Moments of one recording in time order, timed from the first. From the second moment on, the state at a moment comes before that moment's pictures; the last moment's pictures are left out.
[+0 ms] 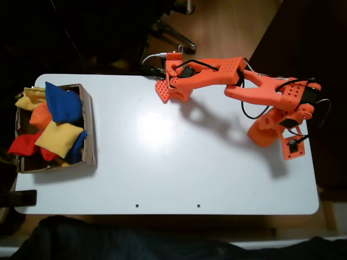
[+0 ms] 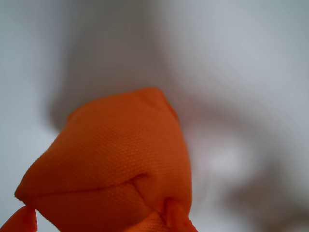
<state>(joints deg) -63.4 41.8 29.9 106.2 -43.5</state>
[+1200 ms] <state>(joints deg) -61.6 62.7 47.3 106.2 -44.2</state>
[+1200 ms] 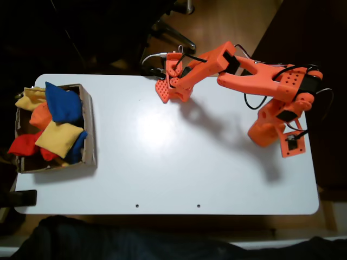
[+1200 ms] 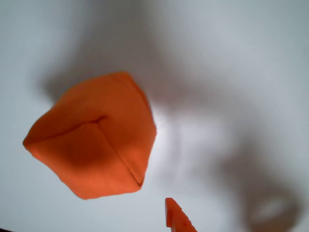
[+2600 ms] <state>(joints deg) -61.7 43.2 33.8 104.1 -34.7</state>
